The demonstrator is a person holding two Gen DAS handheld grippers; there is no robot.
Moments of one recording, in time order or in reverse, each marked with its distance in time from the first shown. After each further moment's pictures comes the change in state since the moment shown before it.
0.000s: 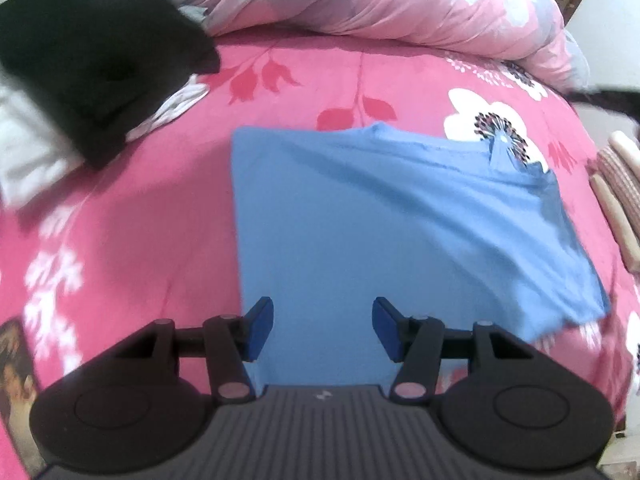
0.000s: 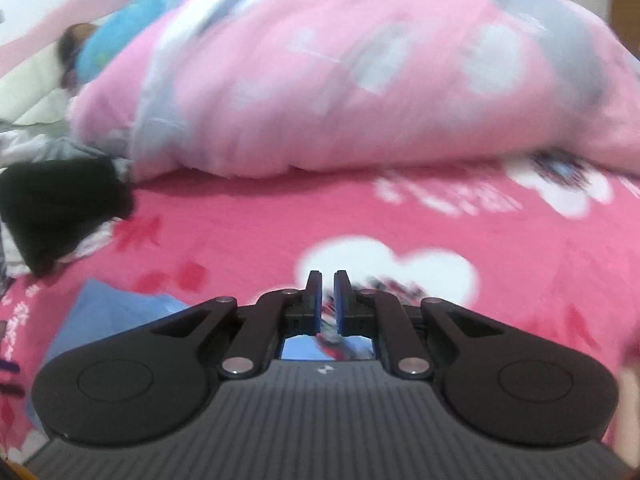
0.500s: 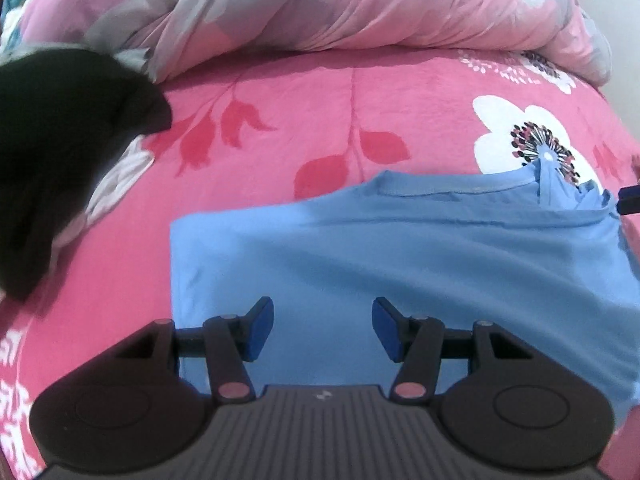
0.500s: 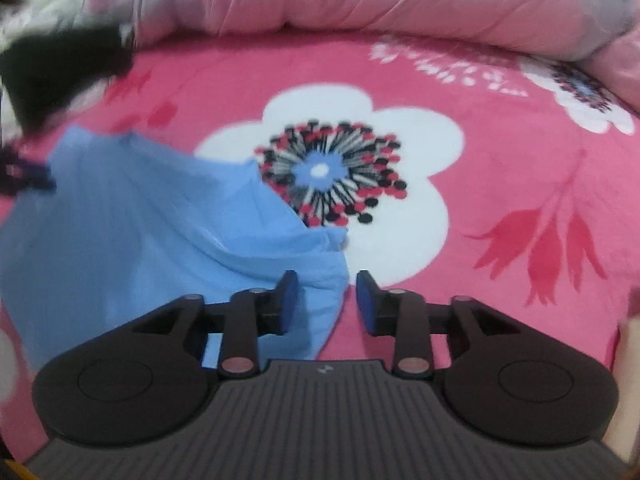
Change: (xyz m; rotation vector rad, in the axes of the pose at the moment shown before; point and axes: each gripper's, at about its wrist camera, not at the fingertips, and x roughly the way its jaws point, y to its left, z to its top) left arm 0.088 -0.038 0.062 0.108 -0.060 0.119; right arm 0.052 -0.045 -0.080 -0.195 0.244 0.074
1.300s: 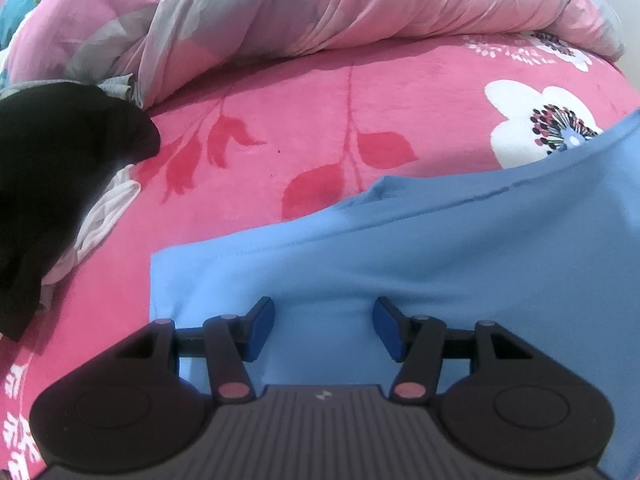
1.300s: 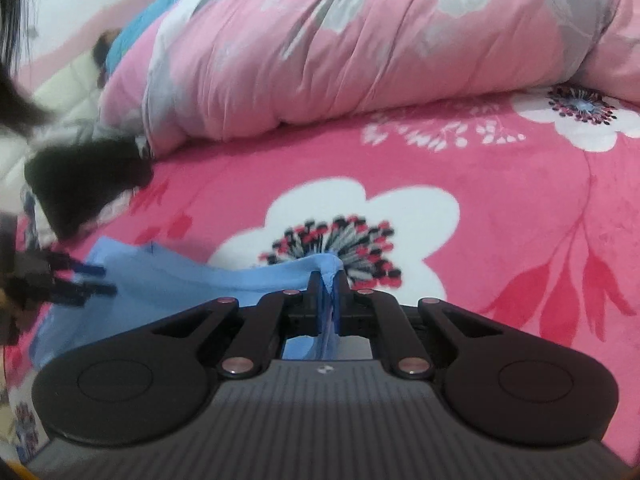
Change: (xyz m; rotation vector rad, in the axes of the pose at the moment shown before) left arm 0.030 -0.025 0.008 0.064 -0.028 0.108; right arm -0.019 -0.048 0.014 0.183 -0.289 0.143
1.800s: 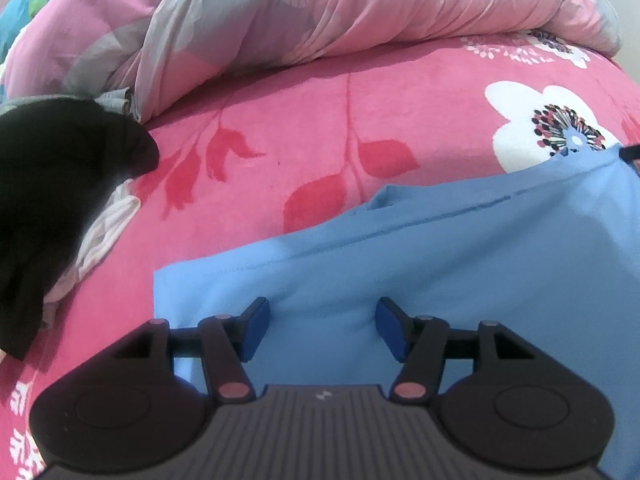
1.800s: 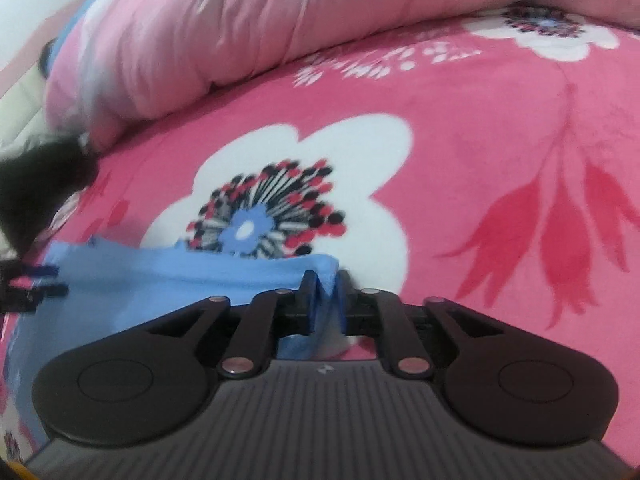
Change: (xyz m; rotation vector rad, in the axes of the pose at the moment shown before) left arm 0.003 0.000 0.007 0.030 -0.032 0.015; right arm 0.041 -0.033 -0.027 0.138 0.072 -0.115
